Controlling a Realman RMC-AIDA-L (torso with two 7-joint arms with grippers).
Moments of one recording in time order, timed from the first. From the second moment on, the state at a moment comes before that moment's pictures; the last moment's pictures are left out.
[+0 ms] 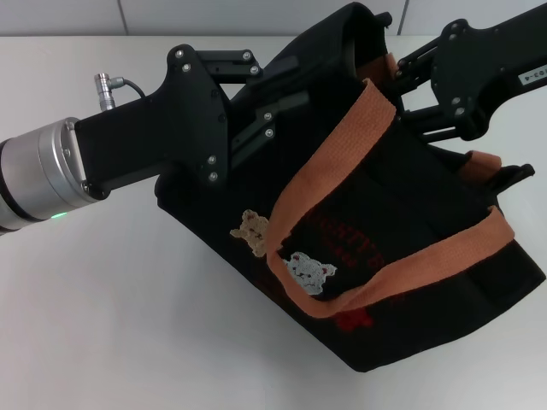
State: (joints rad) left arm -0.64 -2.08 0.59 0.31 1.69 1.94 -0.51; right arm 0.73 2.02 -1.00 -1.43 -2.10 -1.87 2.00
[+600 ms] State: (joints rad) left arm -0.65 -2.08 0.59 0.31 1.69 1.94 -0.51; right arm 0.75 2.06 -1.03 -1.45 -2.20 -1.84 2.00
